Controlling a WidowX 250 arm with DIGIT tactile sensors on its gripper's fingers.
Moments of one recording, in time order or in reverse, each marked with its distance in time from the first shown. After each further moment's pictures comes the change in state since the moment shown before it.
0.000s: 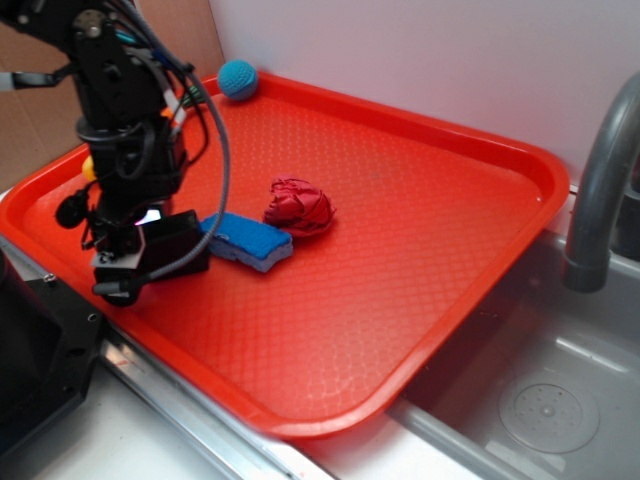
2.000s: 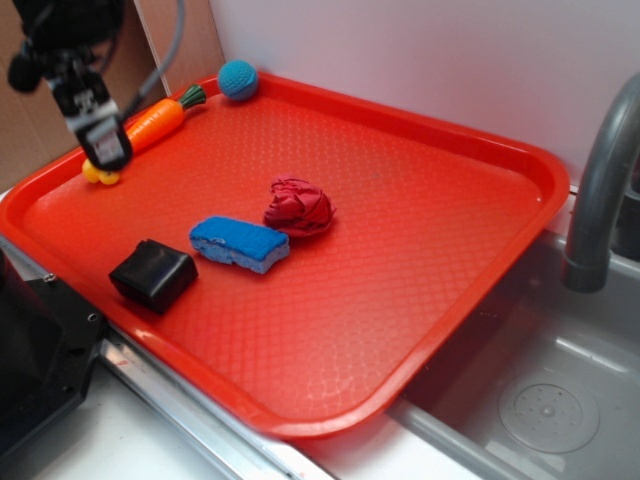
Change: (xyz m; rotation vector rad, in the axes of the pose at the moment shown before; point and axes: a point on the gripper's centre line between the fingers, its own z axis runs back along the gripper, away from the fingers) arm 0.008 0.002 0.076 -0.181 -0.201 0.274
